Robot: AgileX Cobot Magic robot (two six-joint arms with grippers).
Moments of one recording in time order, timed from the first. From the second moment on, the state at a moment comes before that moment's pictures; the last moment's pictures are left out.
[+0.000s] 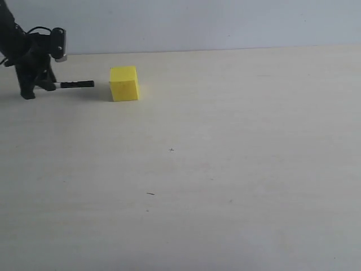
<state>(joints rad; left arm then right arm) -0.02 2.38 -1.93 -0.15 0.90 1.58 -0.14 0.00 -0.02 -0.02 0.36 0.06</state>
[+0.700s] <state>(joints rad) -0.25 2.40 -1.93 0.09 0.82 1.33 -0.14 0.00 -0.02 -0.02 0.36 0.06</state>
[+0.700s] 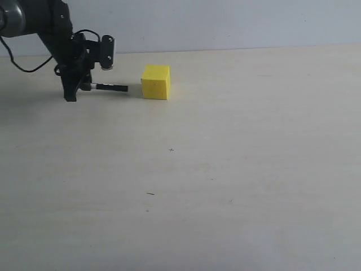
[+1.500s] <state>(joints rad) -0.44 2.44 -1.93 0.18 0.68 1.11 -0.14 0.00 -0.02 -0.02 0.36 0.06</state>
